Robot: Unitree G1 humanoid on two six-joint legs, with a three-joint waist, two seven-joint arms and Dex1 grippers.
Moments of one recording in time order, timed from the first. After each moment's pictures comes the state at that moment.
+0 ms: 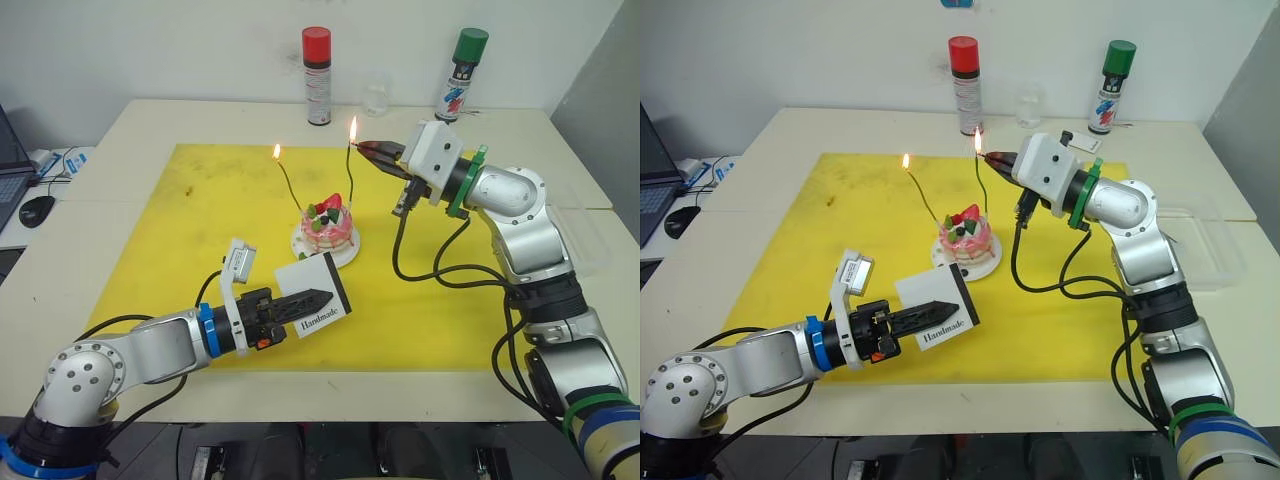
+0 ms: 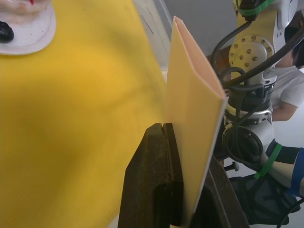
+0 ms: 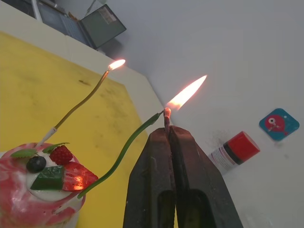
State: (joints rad) left arm -0.14 0.82 0.05 -0.47 -1.92 0.91 0.03; right arm -0.86 -0.46 0.16 0.12 0.01 -0.05 0.78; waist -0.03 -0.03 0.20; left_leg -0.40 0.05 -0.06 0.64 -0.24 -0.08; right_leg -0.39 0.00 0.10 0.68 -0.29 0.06
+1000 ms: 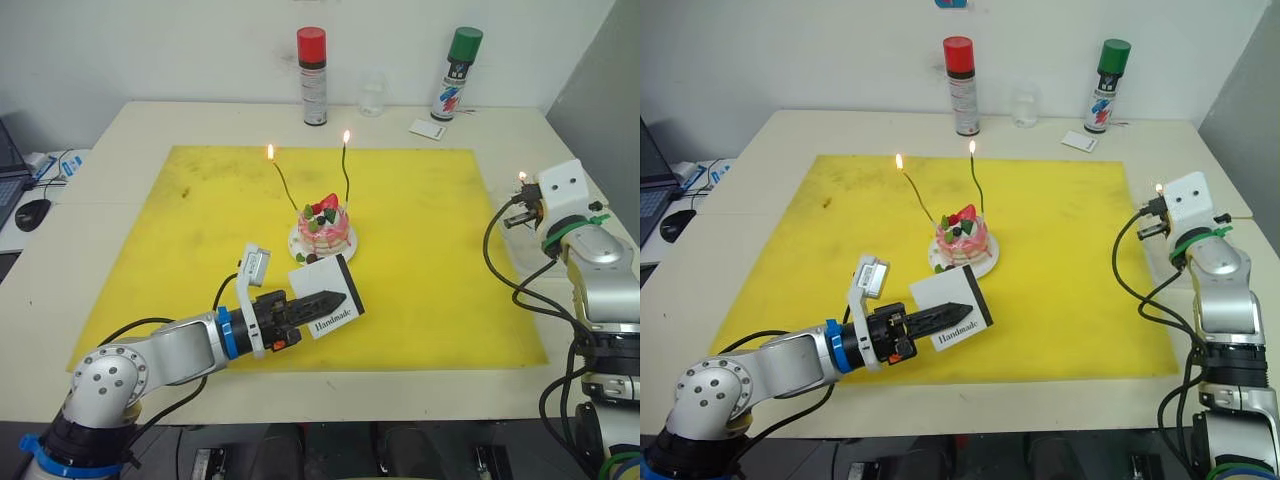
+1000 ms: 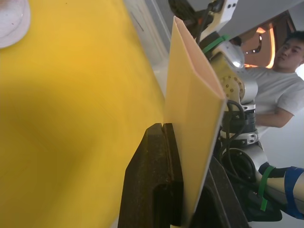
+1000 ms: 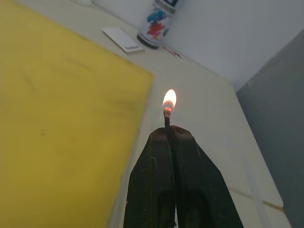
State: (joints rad) left arm -0.16 0.72 0.00 -0.48 -1.84 0.90 0.03; right arm -0.53 -0.60 -0.19 0.13 -0.06 0.46 0.31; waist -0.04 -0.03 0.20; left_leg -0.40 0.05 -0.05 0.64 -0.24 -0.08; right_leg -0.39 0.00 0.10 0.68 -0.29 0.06
